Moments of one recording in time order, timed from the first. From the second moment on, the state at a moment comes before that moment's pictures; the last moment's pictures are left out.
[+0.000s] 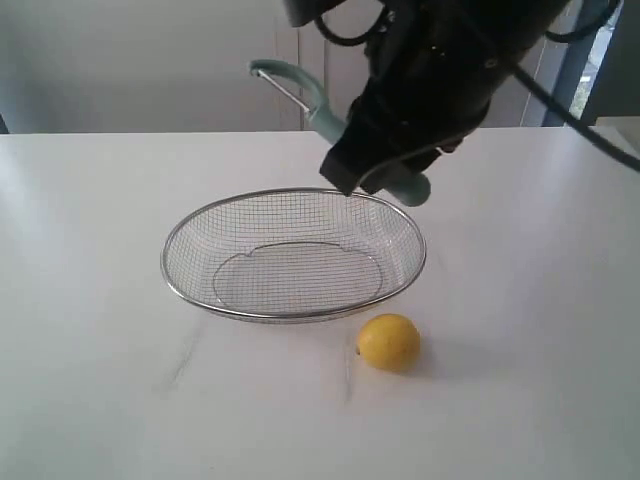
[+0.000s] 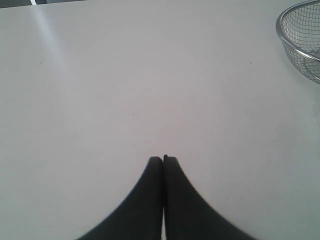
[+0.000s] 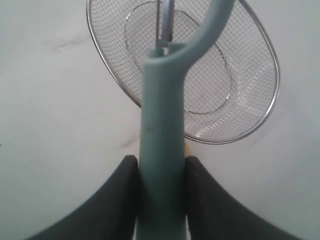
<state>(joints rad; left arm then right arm) -0.01 0.00 0.02 -0.05 0.42 0.11 0.69 1.48 -1.54 0.00 1.22 -0.23</state>
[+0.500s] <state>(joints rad) -0.01 0.00 0.02 -0.05 0.42 0.11 0.52 1.14 -1.27 -0.05 1.22 -0.23</state>
